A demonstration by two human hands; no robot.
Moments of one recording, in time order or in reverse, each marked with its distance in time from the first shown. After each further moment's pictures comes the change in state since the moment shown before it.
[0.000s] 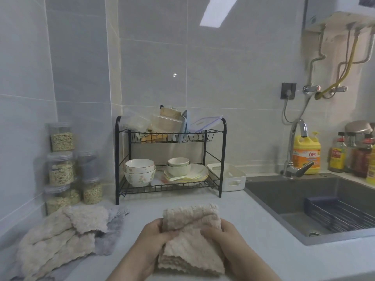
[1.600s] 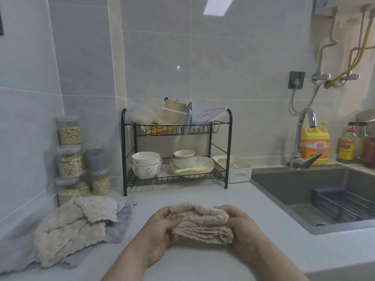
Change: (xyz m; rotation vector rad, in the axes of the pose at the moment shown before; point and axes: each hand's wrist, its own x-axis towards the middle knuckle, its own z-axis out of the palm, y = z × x) left_hand 0.002 -0.004 -0.010 -0.114 -0.087 -0.071; right_hand 0.004 0.002 -0.012 0.274 -0.001 0.021
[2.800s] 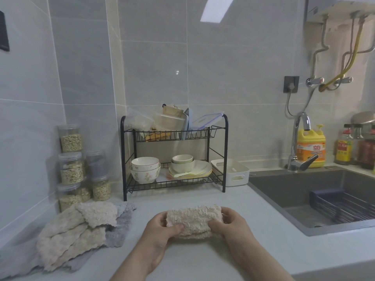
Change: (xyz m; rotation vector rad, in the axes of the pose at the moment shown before) left_hand -0.010 0.000 0.015 0.060 0.166 0.107; right_hand -0.001 0.009 0.008 -0.196 0.199 -0.122
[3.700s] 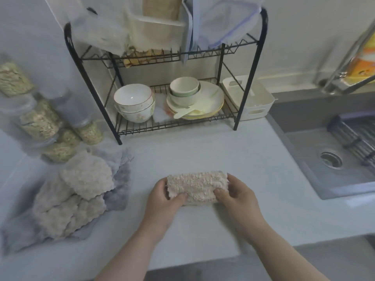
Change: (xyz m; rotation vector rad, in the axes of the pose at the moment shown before) left_hand 0.025 0.009 0.007 0.346 0.173 -0.183; right_hand 0.014 -0.031 0.004 -0.320 -0.040 0.289
